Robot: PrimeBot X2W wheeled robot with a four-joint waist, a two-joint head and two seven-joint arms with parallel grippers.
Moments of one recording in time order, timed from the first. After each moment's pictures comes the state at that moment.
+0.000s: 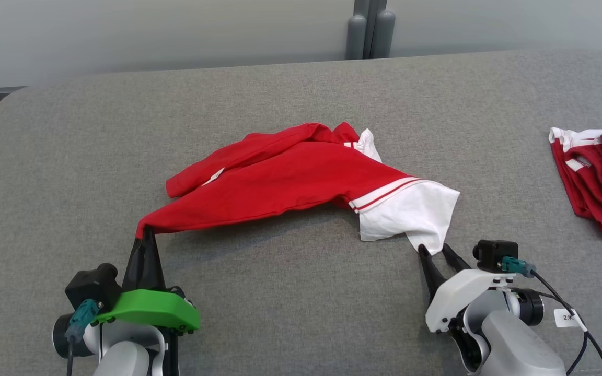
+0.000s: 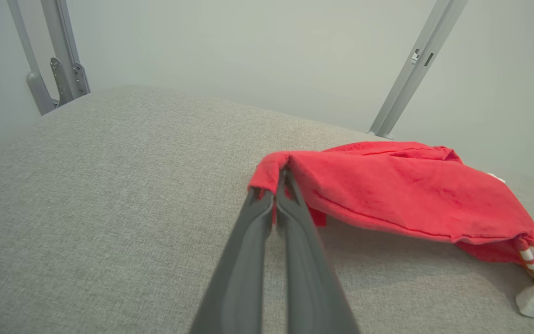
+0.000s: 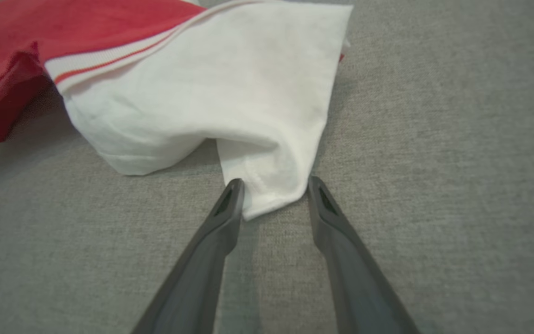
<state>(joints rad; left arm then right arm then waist) -0.17 0.14 -0.26 0.30 -0.51 0.17 -0.26 -0.41 -0.05 0.22 0.90 0.39 0.13 -0.22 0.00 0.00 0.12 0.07</state>
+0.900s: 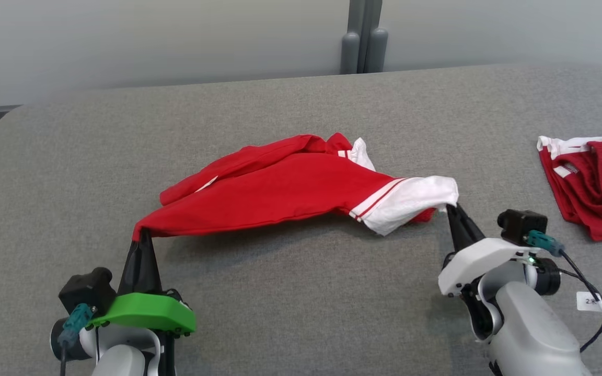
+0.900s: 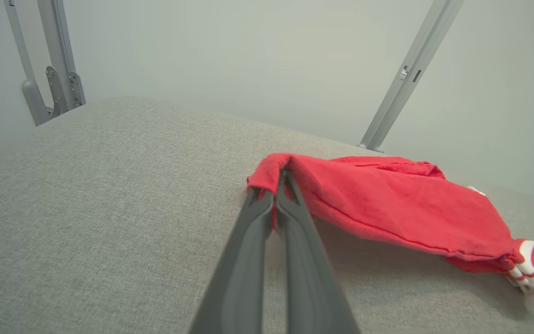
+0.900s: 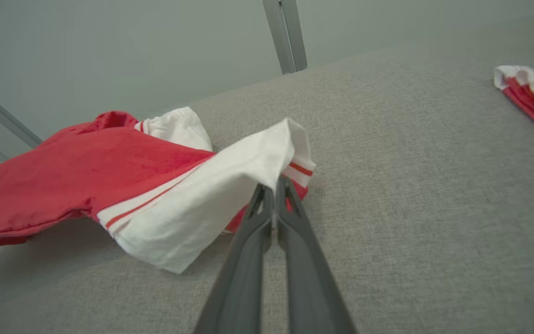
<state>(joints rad) -0.16 0.11 -0.21 0.31 -0.49 0.12 -0.26 -0.48 -0.05 0.14 0.86 0.40 0.13 -0.26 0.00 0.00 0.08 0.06</state>
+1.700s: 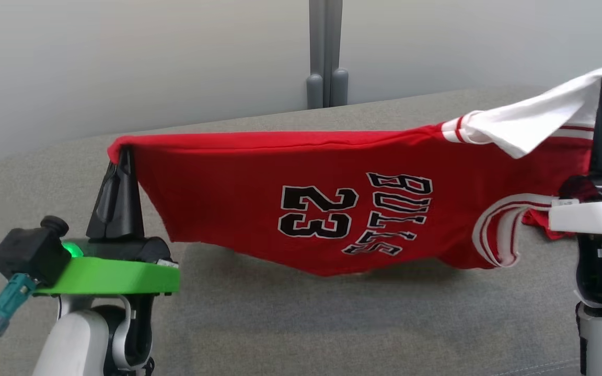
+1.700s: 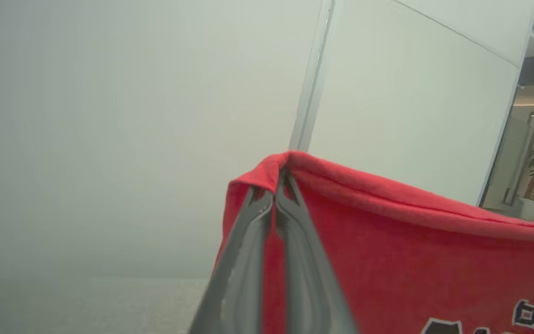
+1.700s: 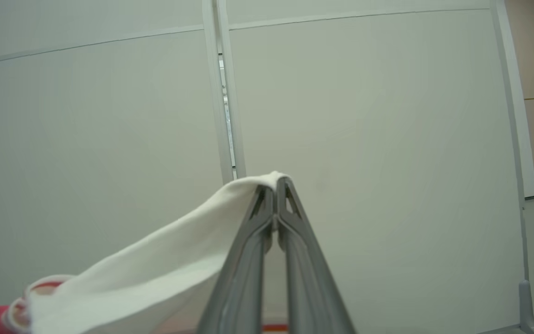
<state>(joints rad) -0.18 0.18 -0.20 -0.13 -0.51 0.07 -0.14 -0.27 -0.05 -0.17 -0.20 0.21 0.13 -0.11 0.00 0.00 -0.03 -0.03</state>
